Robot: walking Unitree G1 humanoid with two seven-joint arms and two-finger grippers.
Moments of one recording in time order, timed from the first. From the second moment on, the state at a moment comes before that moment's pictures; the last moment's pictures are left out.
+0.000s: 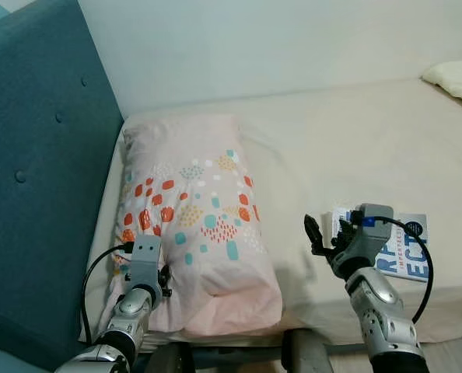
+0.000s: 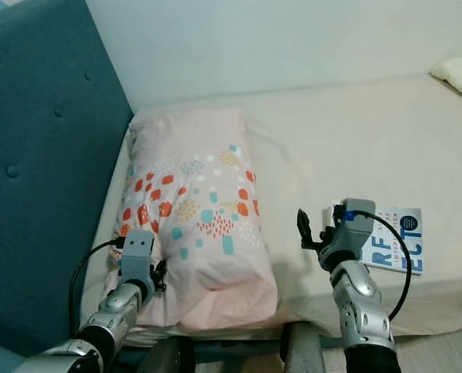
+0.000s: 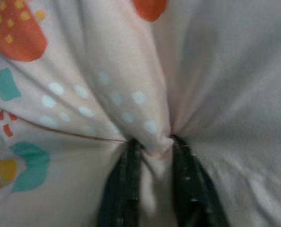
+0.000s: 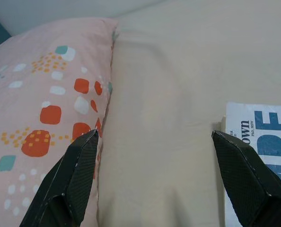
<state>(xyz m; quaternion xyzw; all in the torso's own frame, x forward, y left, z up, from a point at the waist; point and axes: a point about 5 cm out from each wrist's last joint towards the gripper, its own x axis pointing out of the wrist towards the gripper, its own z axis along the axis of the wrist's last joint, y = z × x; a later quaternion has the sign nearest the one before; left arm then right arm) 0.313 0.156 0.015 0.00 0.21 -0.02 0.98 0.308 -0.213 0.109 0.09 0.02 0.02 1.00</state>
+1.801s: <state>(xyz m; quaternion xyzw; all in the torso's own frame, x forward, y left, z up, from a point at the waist) 0.385 0.194 0.339 -0.21 -0.30 -0.02 0.93 0.343 -0.103 0.119 0.03 0.07 0.27 0.96</state>
